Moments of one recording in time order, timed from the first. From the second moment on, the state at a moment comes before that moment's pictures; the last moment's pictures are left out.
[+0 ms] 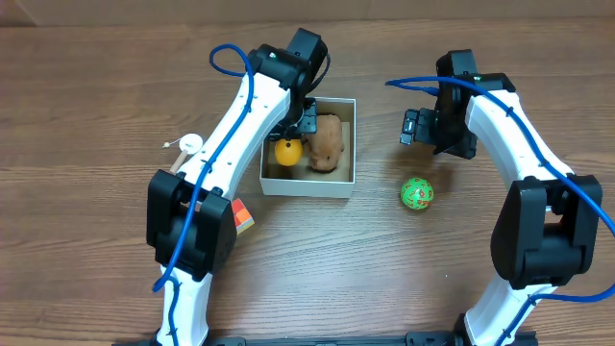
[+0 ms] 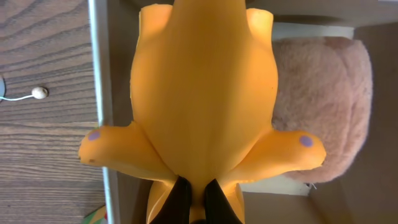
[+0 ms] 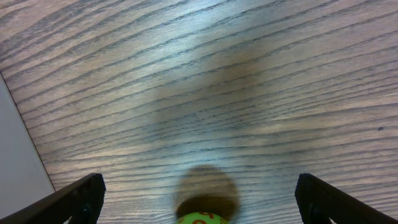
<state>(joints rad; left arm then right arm) -0.46 2.16 2.02 -1.29 -0.07 -0.48 0.07 1.95 1.52 -1.00 -0.03 0.30</state>
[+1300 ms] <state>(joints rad) -0.43 2.16 2.04 -1.27 -0.11 -0.47 0.07 1.95 1.52 -1.00 -0.03 0.30</state>
